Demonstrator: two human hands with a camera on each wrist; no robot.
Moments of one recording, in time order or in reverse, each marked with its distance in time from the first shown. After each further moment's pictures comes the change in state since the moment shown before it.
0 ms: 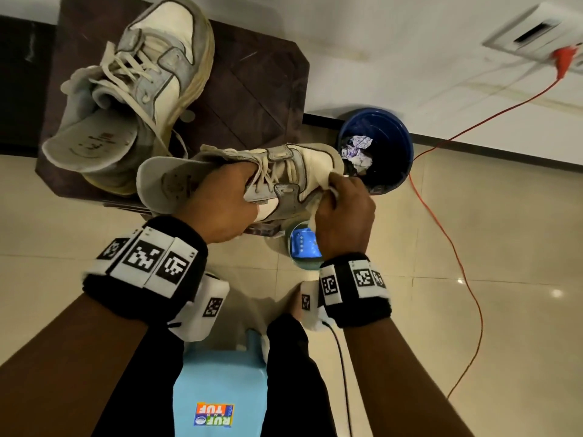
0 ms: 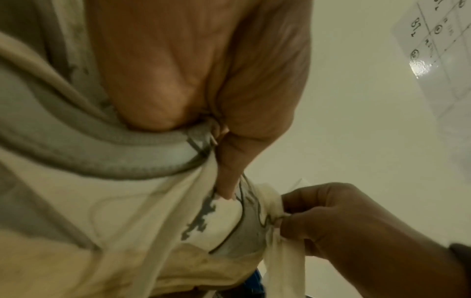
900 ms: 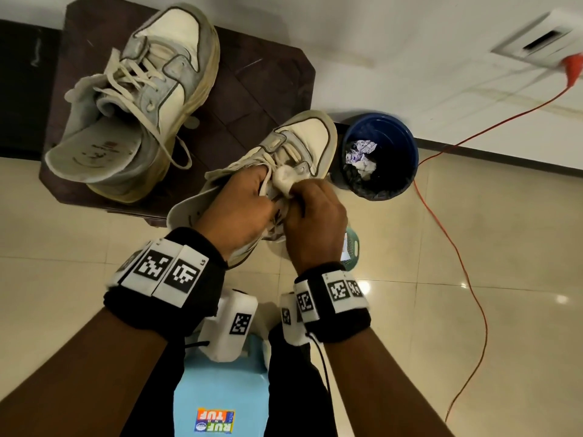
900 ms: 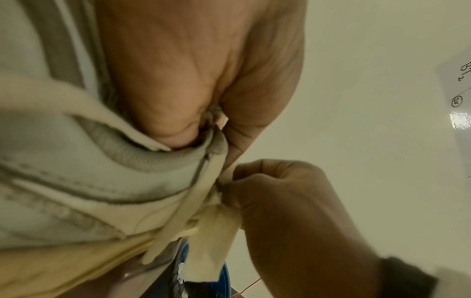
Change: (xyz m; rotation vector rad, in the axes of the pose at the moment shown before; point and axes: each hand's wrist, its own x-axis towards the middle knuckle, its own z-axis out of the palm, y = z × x) left_hand 0.003 0.014 0.012 -0.538 -0.015 -0.115; right_hand -0.011 -0.029 0.022 0.151 -0.014 -0.174
